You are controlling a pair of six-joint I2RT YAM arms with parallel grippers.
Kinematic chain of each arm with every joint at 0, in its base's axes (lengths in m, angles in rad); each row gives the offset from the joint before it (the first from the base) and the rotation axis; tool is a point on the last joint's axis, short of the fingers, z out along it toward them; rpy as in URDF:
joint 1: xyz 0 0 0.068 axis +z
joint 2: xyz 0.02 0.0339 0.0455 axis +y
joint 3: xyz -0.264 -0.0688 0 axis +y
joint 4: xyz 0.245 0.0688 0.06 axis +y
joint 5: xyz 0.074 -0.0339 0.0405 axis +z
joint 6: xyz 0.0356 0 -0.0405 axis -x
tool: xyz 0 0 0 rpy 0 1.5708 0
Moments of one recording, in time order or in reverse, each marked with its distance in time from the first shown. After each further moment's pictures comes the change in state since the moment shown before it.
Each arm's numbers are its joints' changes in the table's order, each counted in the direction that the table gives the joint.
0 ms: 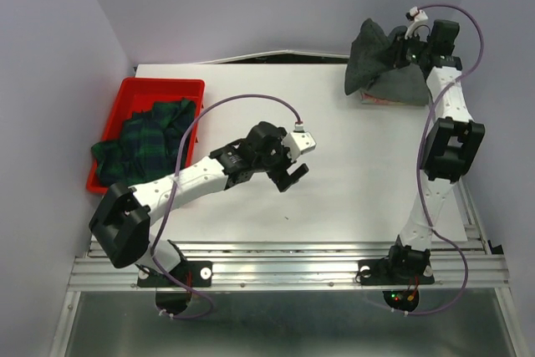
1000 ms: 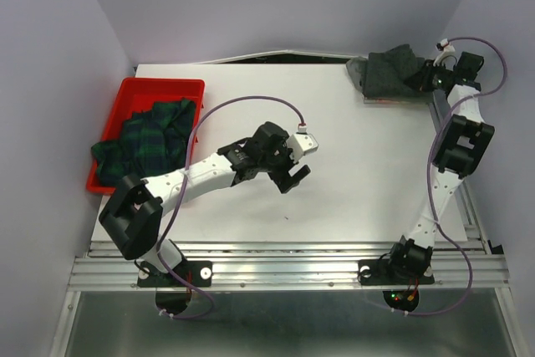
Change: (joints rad) left arm 0.006 0.076 -0.024 0.023 -0.020 0.013; right arm -0.230 0.271 -0.078 -0.047 0.123 0.018
